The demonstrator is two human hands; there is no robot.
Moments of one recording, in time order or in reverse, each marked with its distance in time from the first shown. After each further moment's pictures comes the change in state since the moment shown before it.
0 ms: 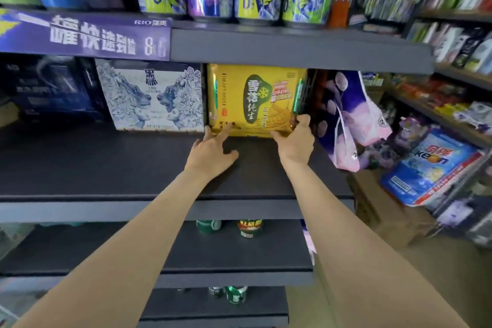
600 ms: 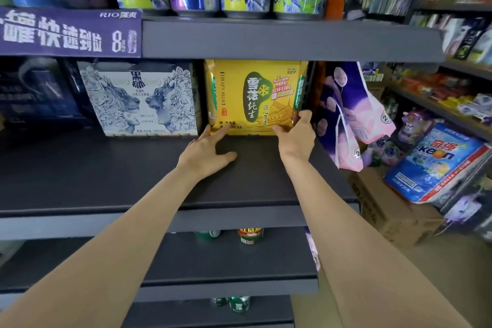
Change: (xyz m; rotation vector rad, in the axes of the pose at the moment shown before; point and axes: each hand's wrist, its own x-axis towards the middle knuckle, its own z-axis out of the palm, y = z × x) left_hand 0.012 0.001 -0.003 -0.020 -0.065 -0.015; right_hand 0.019 0.005 0.004 0.036 0.025 0.052
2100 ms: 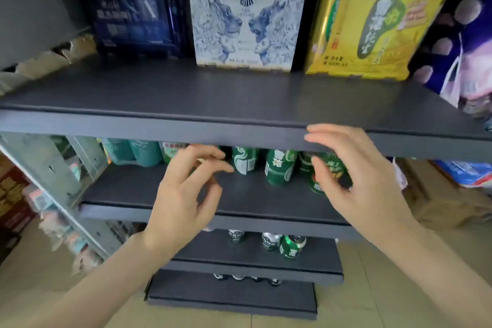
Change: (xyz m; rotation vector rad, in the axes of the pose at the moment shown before) left_hand -0.195 -0.172 0.005 -0.130 0.571 0.470; right_hand -0.219 -0.008 -0.011 -0.179 -0.335 -0.938
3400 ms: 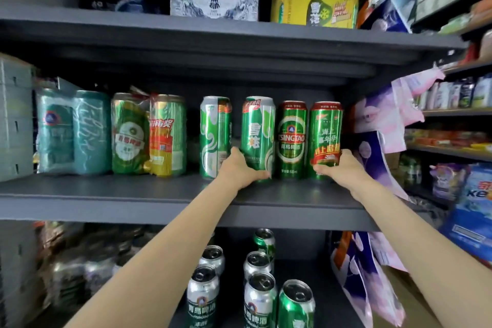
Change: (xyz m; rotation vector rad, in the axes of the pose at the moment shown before) left_hand 0.004 -0.057 0.236 -0.245 -0.194 -0.480; right_hand -0.069 0.235 0.138 0.179 0.175 0.717
